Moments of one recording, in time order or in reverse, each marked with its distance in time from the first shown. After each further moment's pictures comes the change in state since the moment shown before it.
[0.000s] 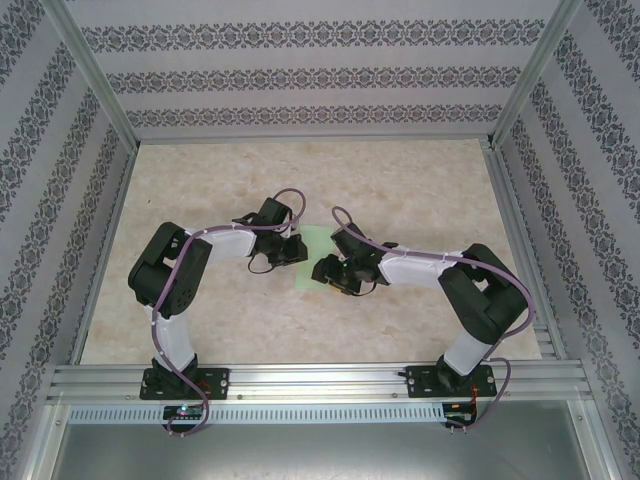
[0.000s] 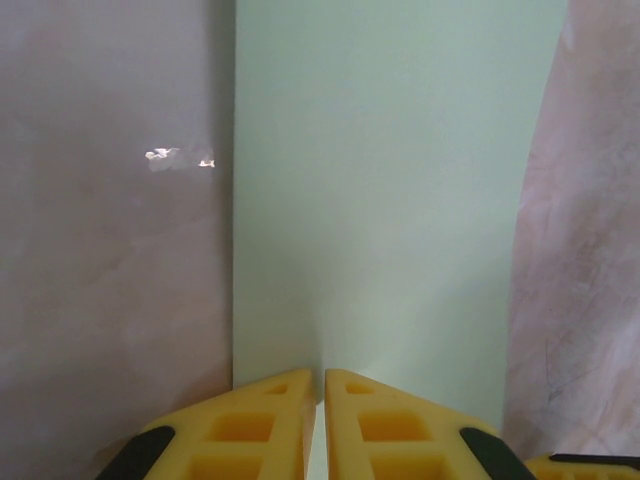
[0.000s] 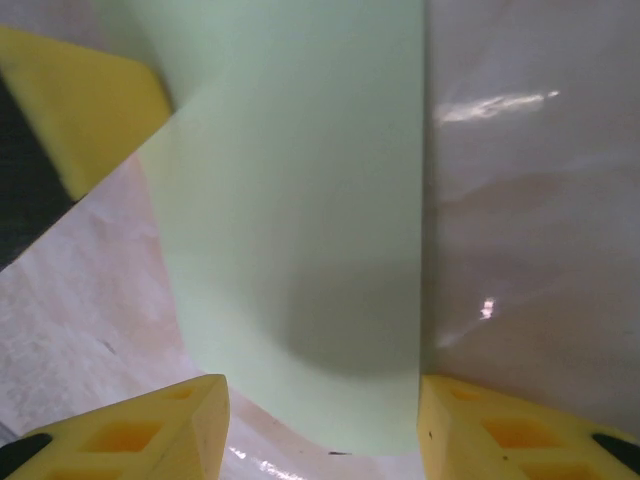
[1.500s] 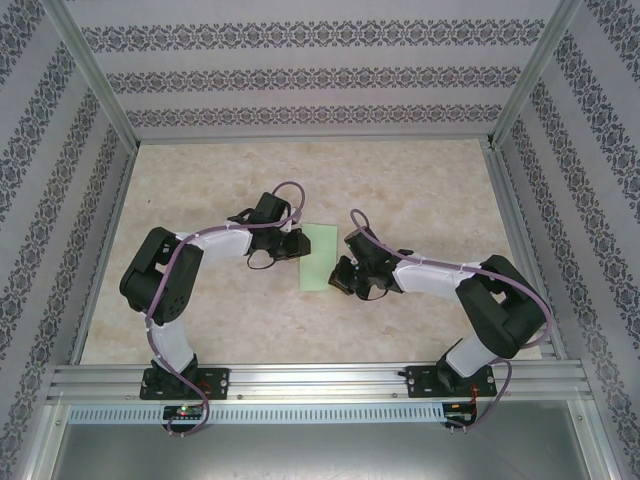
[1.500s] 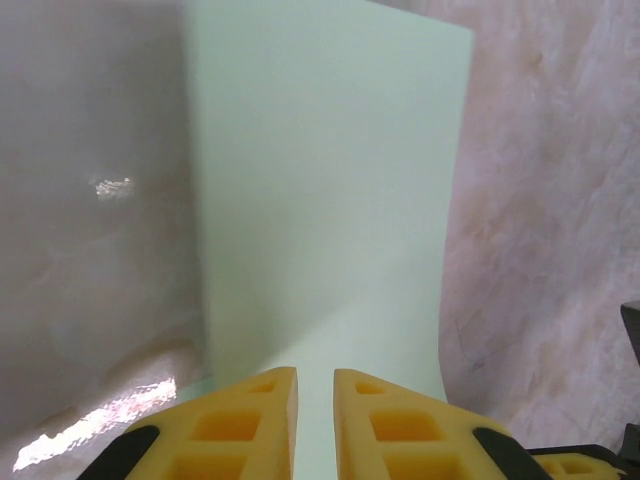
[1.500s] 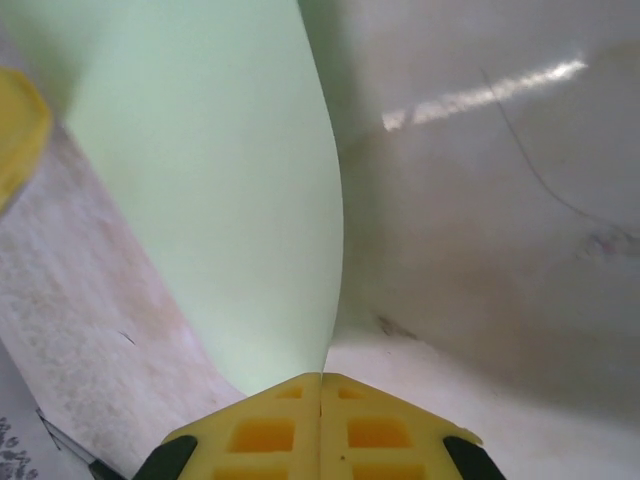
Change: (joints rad) left arm 0.000 -0.065 0.006 0.011 0.046 0.027; right arm -0.041 -0.117 -0.111 -0.002 -0.018 0.098
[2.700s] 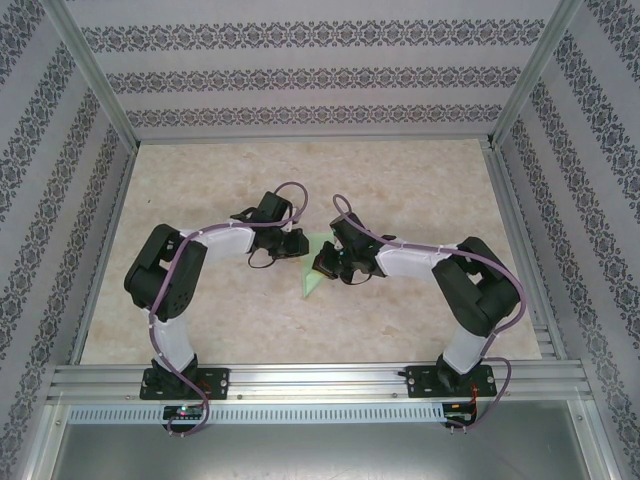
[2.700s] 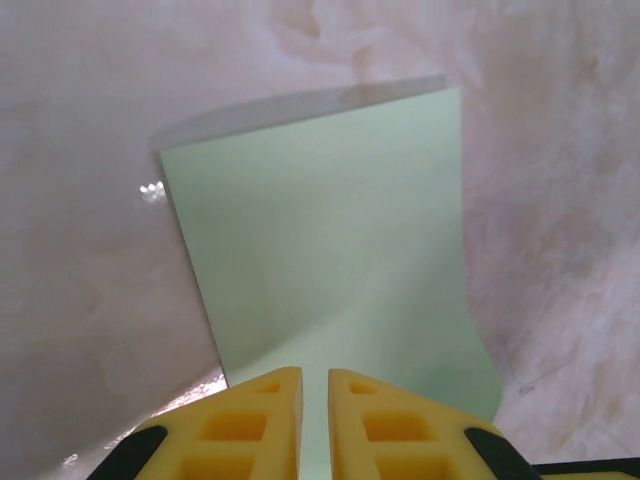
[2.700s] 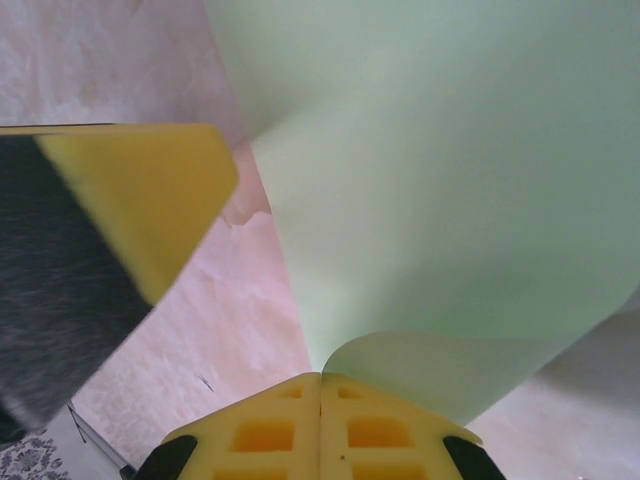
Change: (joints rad) left arm 0.000 0.030 0.030 -0.027 -0.066 0.048; right arm 0.000 0.177 0.179 0.079 -0.037 -0.045
